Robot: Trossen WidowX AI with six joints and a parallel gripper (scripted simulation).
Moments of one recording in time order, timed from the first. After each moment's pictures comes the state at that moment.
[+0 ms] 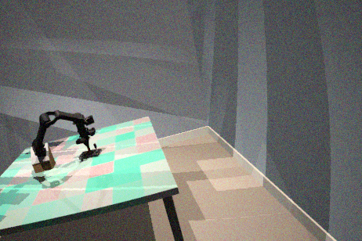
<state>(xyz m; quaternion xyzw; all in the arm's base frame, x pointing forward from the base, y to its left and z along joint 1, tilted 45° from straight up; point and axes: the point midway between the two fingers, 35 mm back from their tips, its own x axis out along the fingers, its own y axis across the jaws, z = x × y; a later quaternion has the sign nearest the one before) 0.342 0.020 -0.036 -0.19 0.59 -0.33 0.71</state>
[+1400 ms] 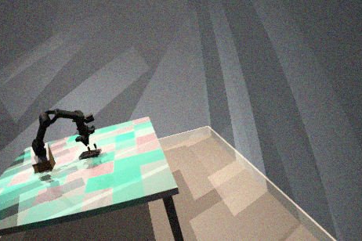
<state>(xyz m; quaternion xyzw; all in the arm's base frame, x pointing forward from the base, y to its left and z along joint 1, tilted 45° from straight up) 0.343 0.032 -0.020 -0.18 0.59 -0.34 0.71</state>
